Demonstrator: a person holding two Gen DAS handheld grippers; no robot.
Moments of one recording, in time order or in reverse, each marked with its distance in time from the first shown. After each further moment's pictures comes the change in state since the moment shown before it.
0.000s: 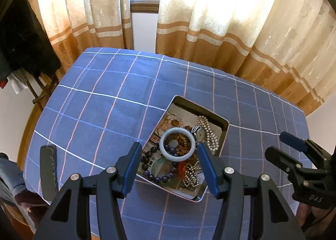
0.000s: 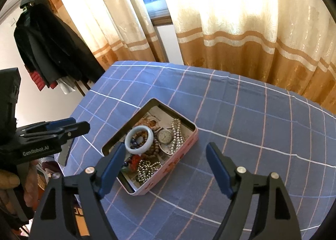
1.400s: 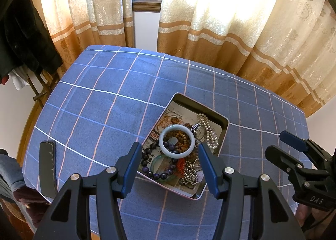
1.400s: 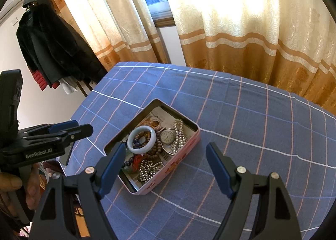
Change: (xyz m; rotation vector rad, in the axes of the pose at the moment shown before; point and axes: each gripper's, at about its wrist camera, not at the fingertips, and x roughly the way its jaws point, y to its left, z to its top) left arm 0.001 0.000 -0.007 -0.014 0.002 0.013; right arm -0.003 -0.001 0.000 -0.012 -0.009 0.015
